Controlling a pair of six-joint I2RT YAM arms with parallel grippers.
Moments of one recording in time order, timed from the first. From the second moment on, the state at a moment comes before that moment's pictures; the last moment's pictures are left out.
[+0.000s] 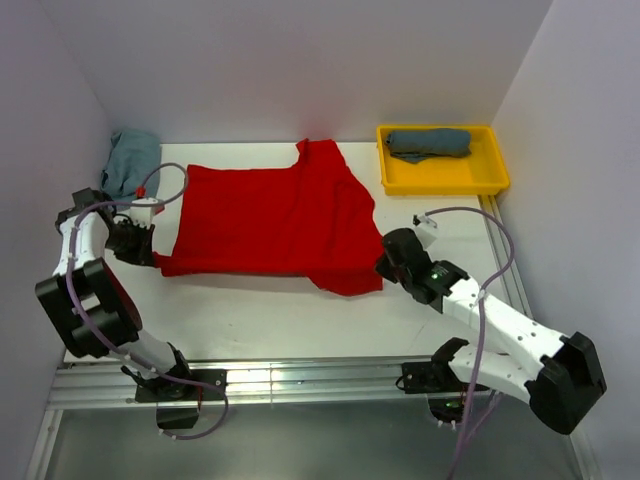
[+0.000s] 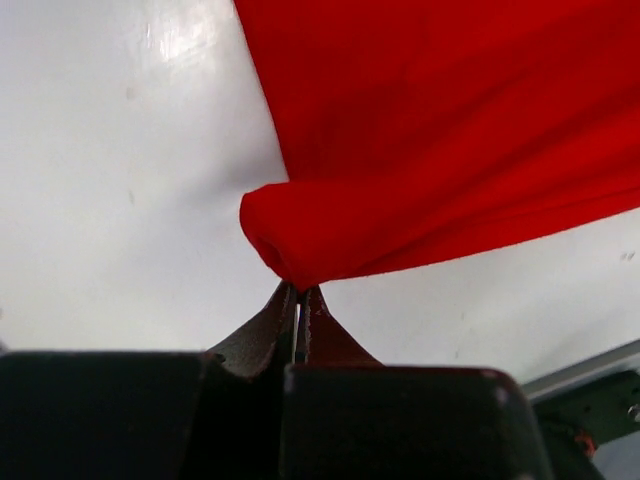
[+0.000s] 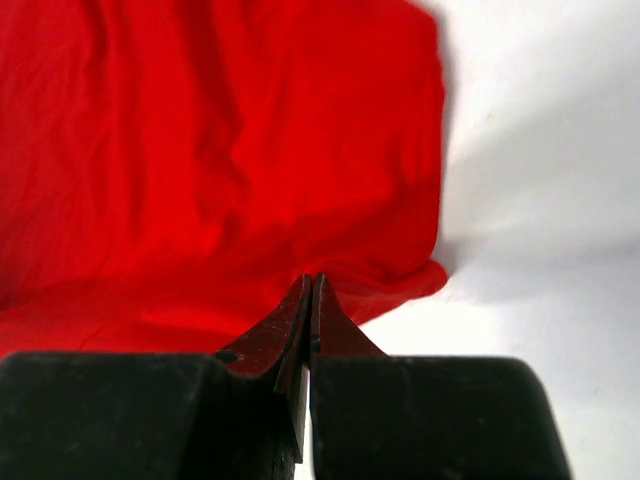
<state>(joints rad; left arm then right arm) 0.48 1.52 1.15 -0.96 0.40 0.81 0.66 0.97 0.65 -0.47 0.39 1.03</state>
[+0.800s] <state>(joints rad) 0.29 1.96 1.43 -0.76 0.45 0.50 0.49 1.40 0.81 -0.31 0.35 0.83</state>
